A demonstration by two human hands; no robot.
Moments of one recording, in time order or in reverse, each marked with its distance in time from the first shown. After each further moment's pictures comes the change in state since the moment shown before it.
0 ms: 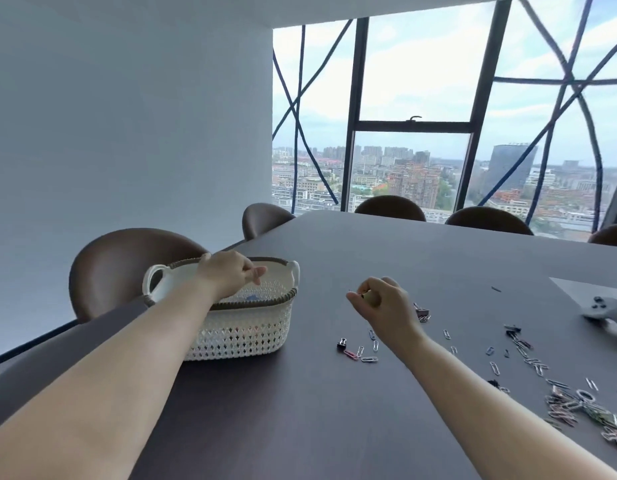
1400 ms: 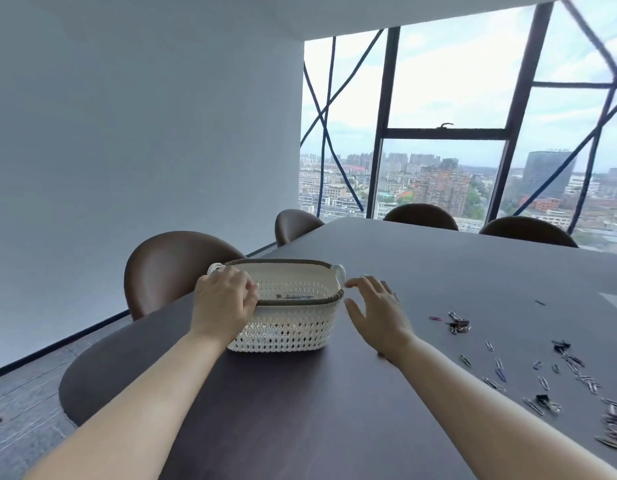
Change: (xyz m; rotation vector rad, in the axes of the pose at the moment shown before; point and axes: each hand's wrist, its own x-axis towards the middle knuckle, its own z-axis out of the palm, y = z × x) left_hand -0.074 -0.055 0.017 0.165 0.563 -0.016; right_hand 0.001 -0.045 0.059 -0.291 -0.143 -0.248
